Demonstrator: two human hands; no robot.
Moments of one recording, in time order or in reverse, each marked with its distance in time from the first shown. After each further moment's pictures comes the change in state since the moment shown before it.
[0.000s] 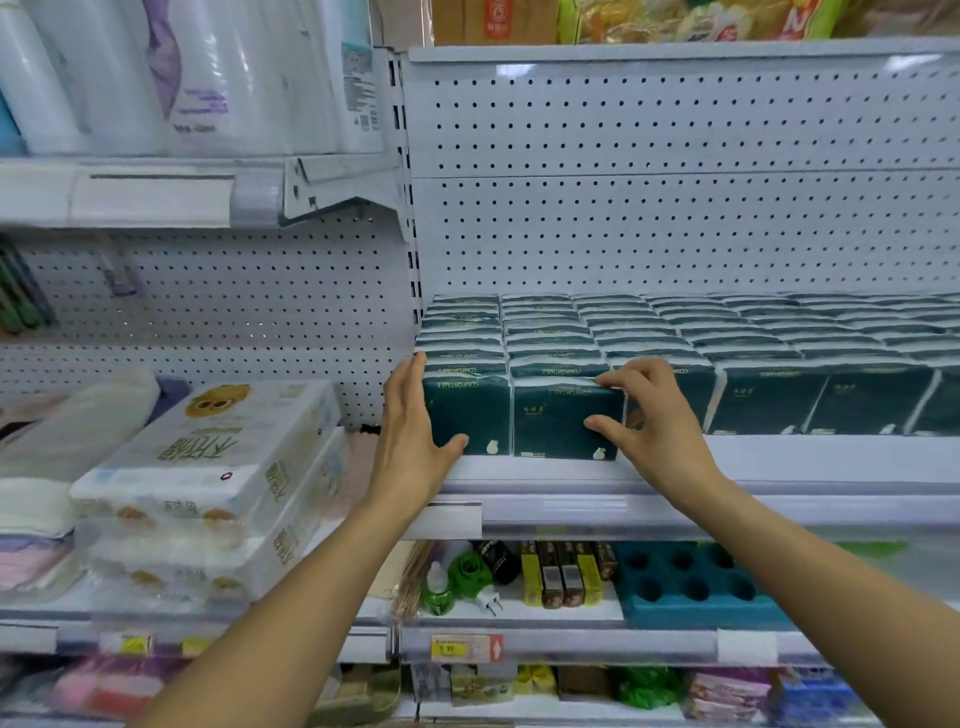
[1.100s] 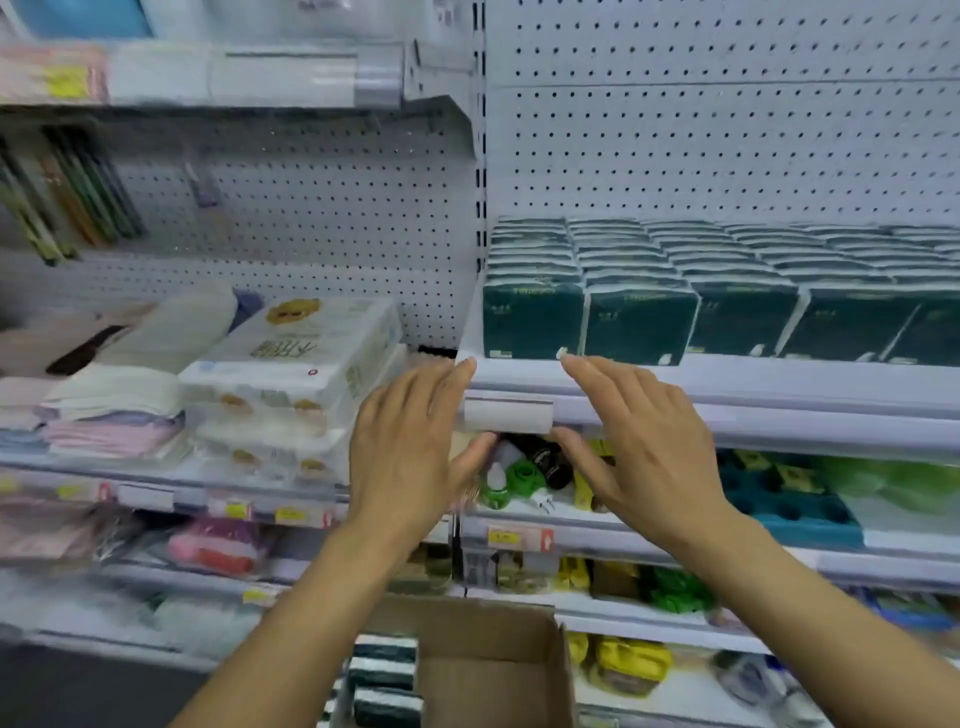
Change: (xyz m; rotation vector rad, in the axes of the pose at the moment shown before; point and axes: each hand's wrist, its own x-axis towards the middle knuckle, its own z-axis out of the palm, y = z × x) left_hand -0.124 -0.020 -0.086 0.527 0.134 0.337; right_hand -0.099 -0.131 0.020 -0.383 -0.055 -0.342
